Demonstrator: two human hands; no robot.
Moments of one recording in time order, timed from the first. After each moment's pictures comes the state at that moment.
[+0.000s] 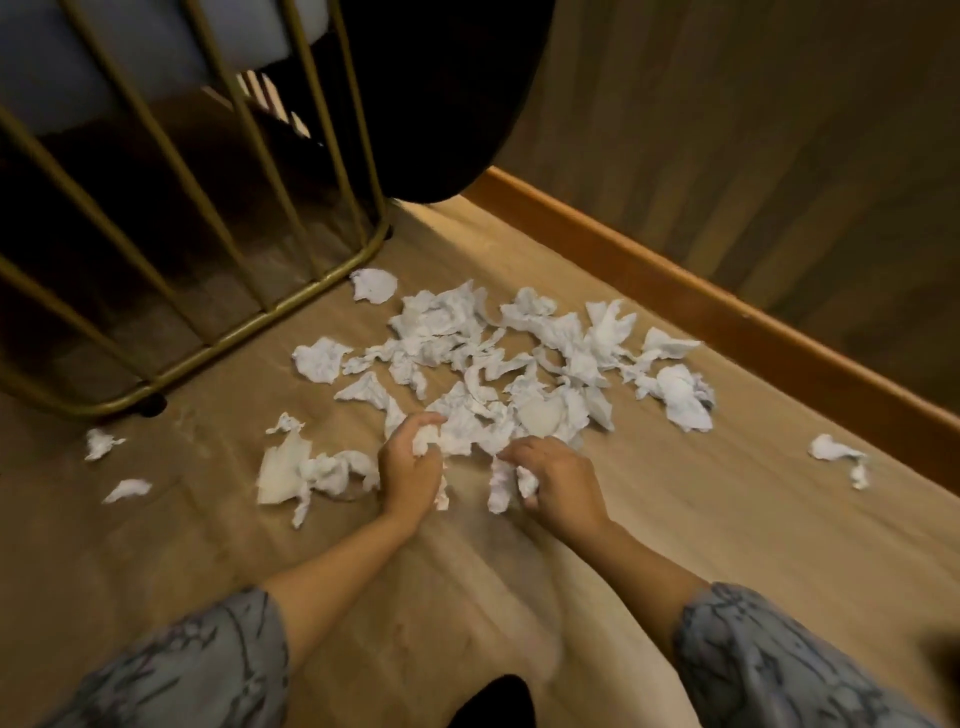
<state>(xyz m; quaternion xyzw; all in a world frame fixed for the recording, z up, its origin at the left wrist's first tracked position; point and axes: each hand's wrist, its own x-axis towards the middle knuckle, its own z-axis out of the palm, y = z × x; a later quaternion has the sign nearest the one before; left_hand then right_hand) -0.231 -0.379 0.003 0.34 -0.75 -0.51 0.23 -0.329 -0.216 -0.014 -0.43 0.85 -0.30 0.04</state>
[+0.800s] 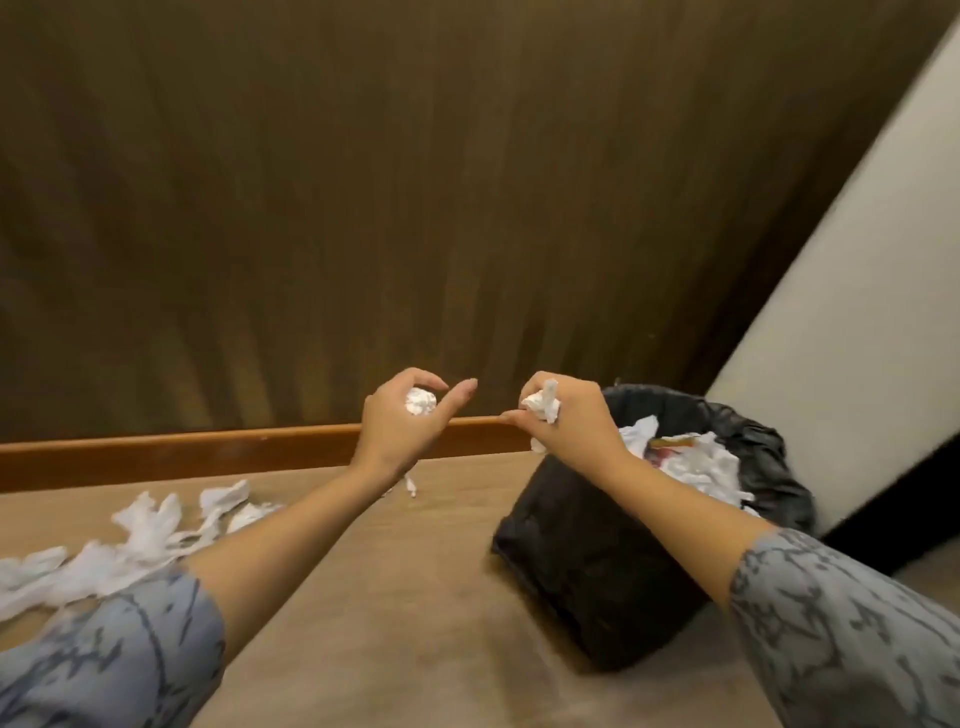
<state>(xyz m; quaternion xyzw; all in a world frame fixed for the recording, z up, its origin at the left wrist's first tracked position) -0.418 -0.016 0.201 -0.18 -0.80 -0.56 0.06 -0.354 0.175 0.222 0.02 0.95 -0.24 -0.19</state>
